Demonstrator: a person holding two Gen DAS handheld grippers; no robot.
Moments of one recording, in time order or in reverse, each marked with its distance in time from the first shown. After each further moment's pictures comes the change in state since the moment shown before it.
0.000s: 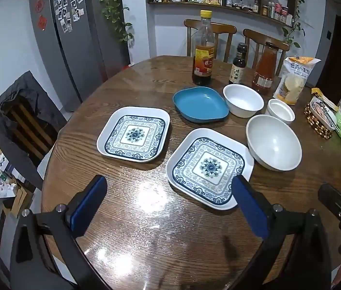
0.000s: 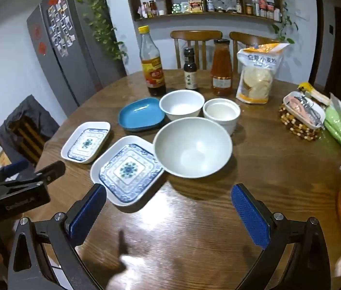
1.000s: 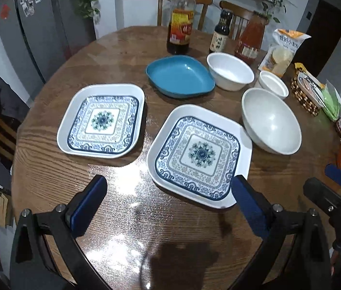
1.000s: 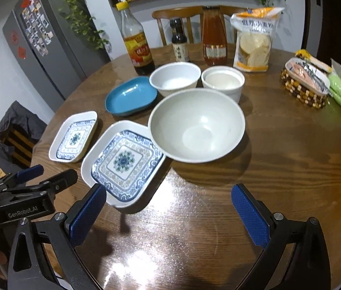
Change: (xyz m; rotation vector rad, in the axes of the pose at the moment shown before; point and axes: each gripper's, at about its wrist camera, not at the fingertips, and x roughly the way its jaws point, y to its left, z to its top) left arm 0.069 0.010 0.007 0.079 0.196 -0.199; right arm 0.050 0.003 -0.012 0.133 0.122 -0.035
